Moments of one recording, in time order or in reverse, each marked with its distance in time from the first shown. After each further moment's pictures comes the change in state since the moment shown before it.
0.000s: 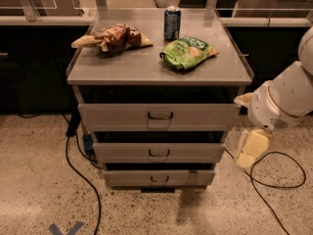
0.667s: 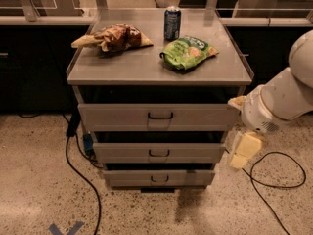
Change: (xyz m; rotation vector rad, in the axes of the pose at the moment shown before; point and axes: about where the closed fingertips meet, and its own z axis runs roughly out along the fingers) arm -0.002 -0.002 0.018 0.000 -0.021 -0.018
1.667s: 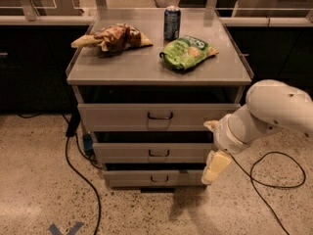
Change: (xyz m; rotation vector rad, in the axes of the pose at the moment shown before) arm 0.002 -0.001 0.127 -0.070 -0.083 -0.019
